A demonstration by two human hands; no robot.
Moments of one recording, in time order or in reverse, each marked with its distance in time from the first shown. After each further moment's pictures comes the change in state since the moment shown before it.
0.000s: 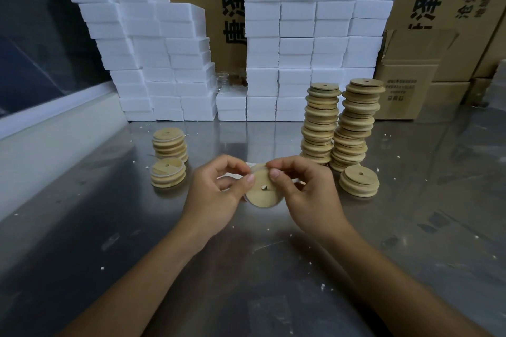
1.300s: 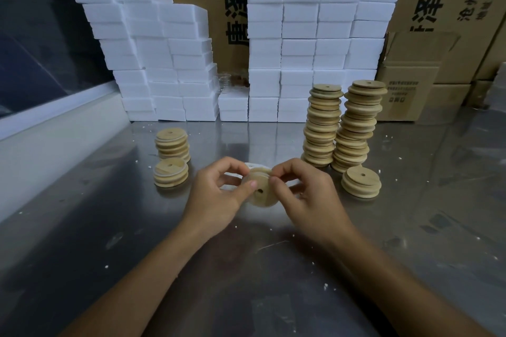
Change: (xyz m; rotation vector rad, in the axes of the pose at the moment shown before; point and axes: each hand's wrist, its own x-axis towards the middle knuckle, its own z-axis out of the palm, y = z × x) left_hand 0.004 -0.011 -0.007 0.135 -0.022 0.059; right_hand -0.002 0.005 -0.006 -0.145 -0.128 -0.102
